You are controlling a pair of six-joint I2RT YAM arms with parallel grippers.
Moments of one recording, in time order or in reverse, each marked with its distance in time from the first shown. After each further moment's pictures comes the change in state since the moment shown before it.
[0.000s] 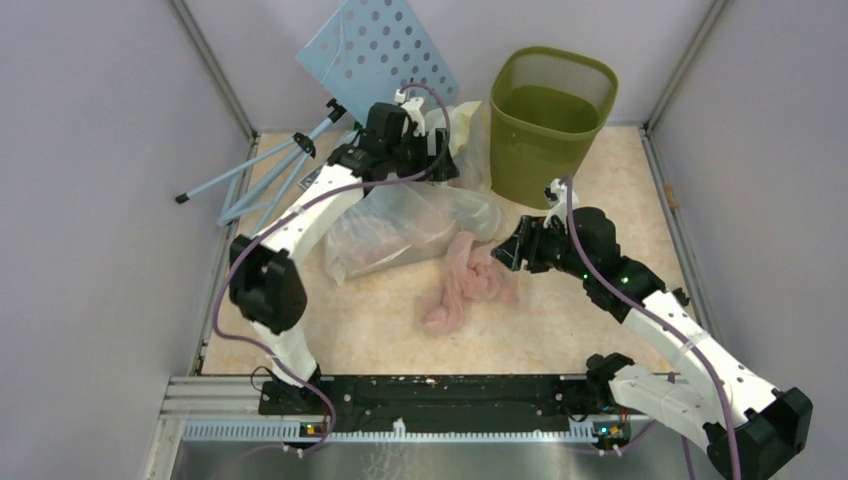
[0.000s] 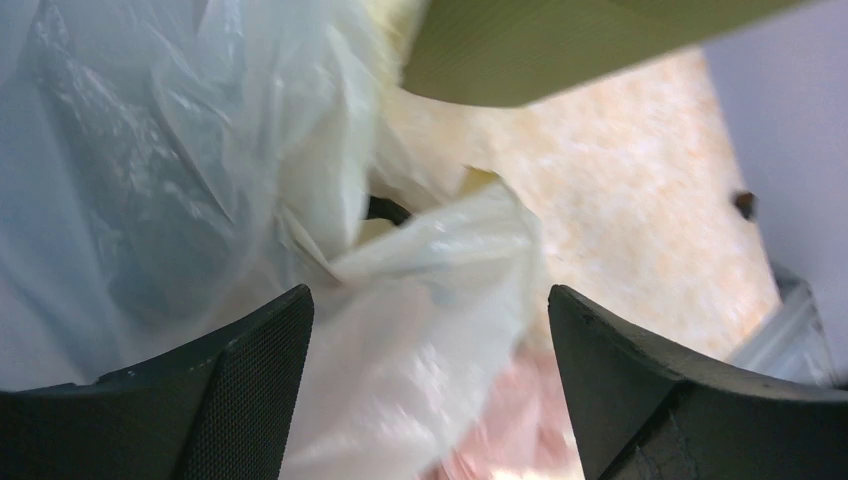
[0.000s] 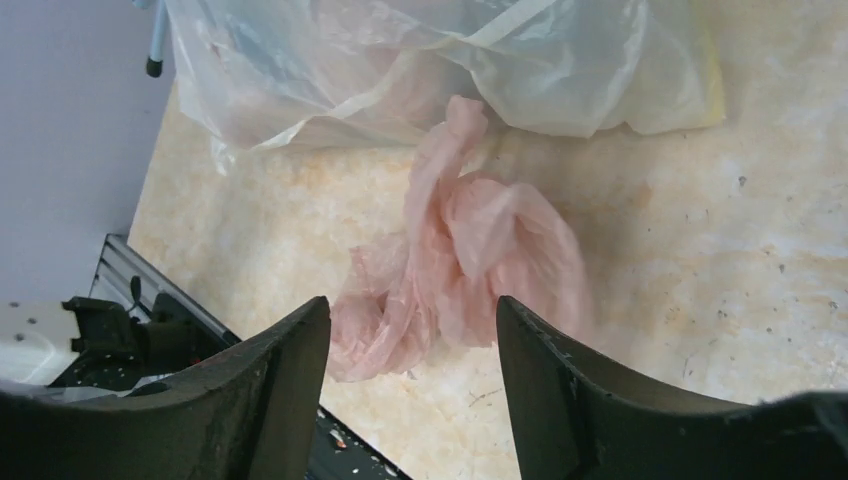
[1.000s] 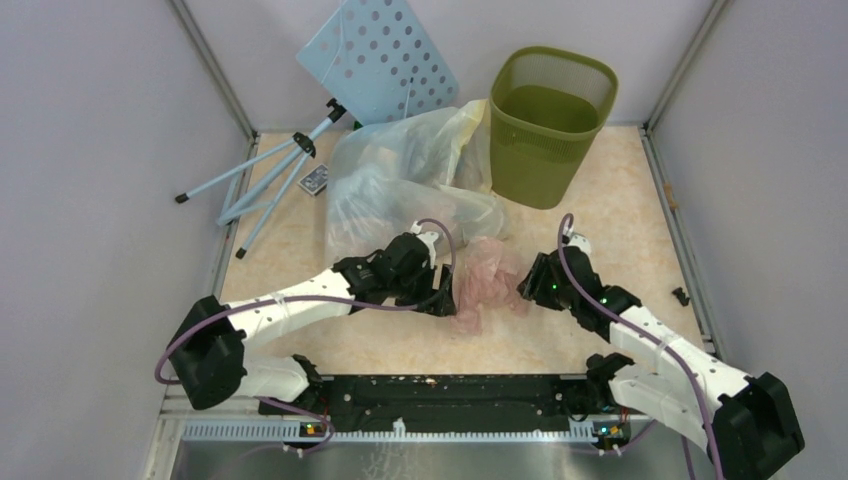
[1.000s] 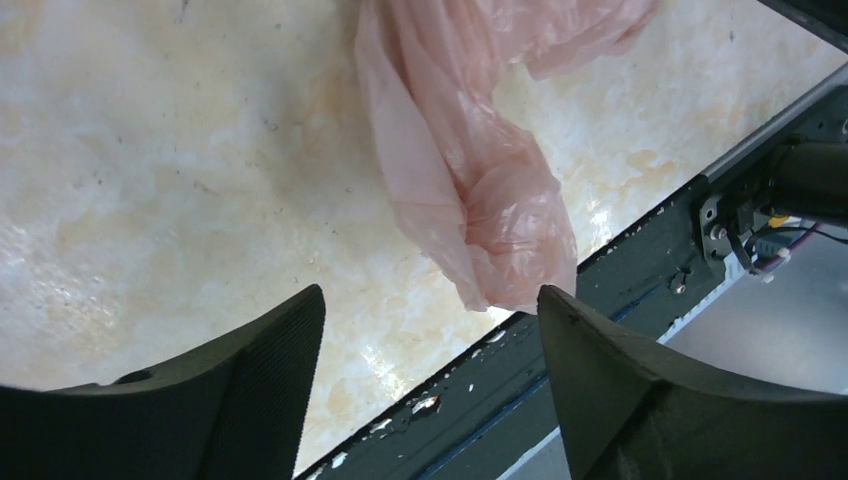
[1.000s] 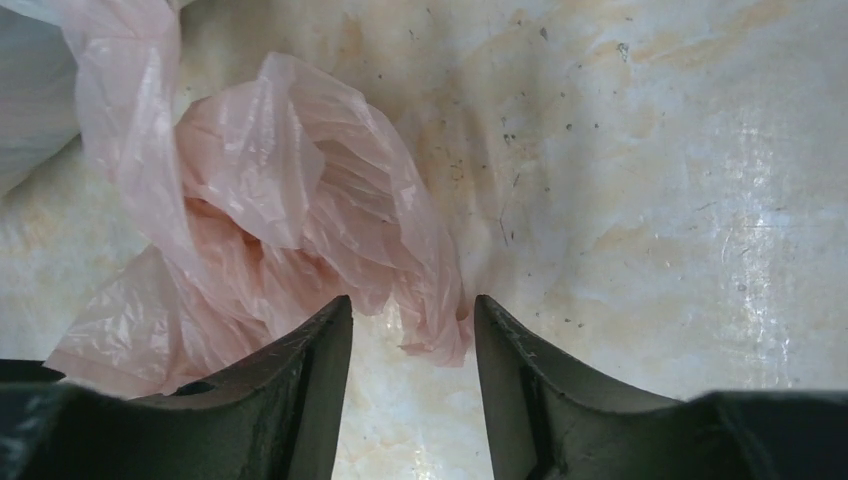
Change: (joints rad) left arm -0.418 -0.527 -0.838 0.050 -0.128 -0.228; right arm 0.000 -0.001 -0.322 -0.015 0.328 0.234
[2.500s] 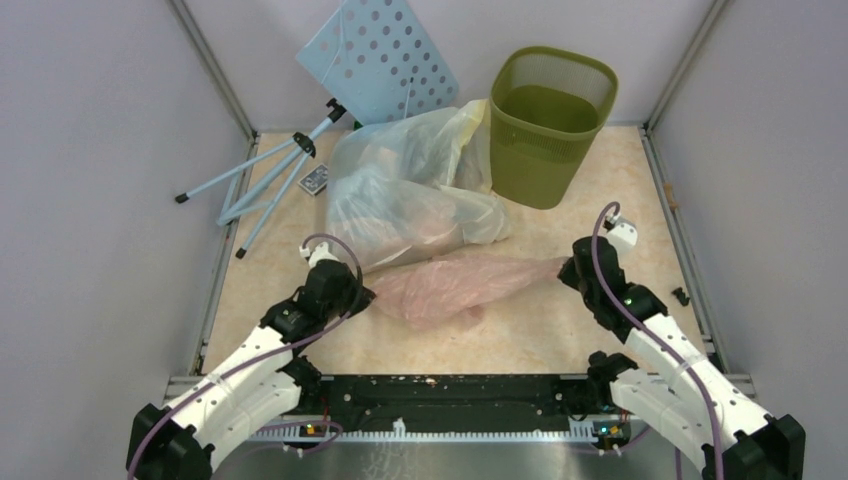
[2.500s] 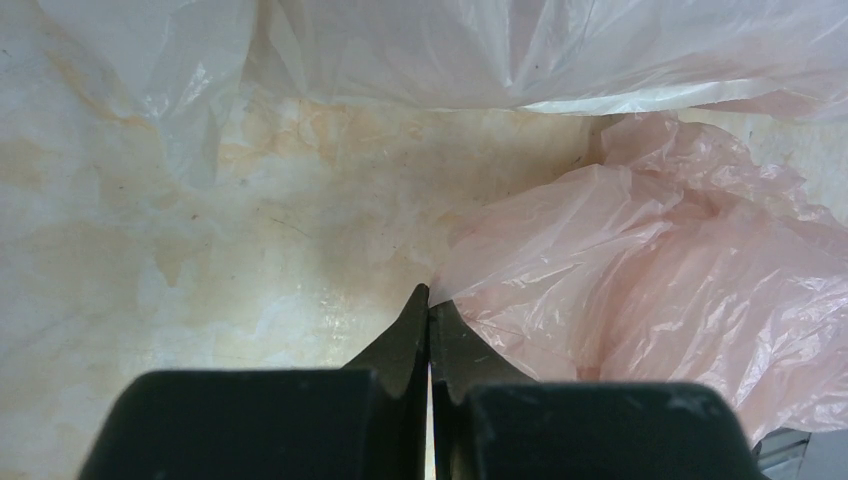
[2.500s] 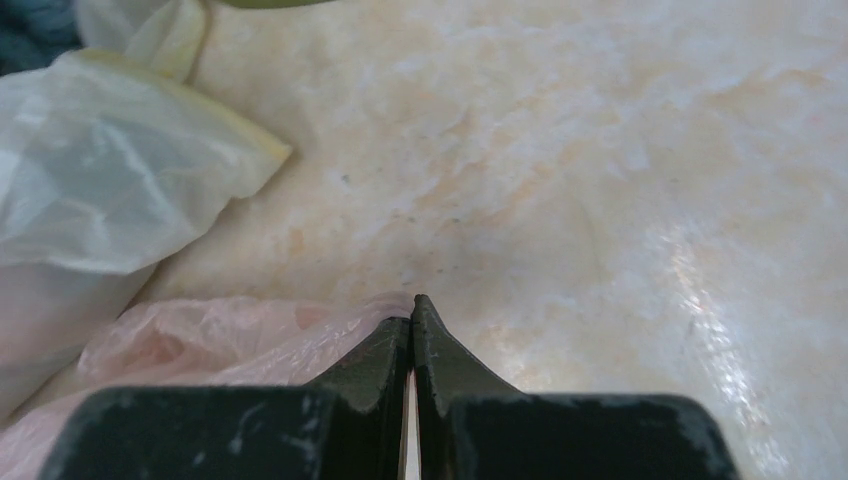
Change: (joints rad) left arm 0.352 -0.571 -0.455 0.022 -0.269 -0.333; right arm -0.107 -0.132 0.097 -0.127 0.321 0.000
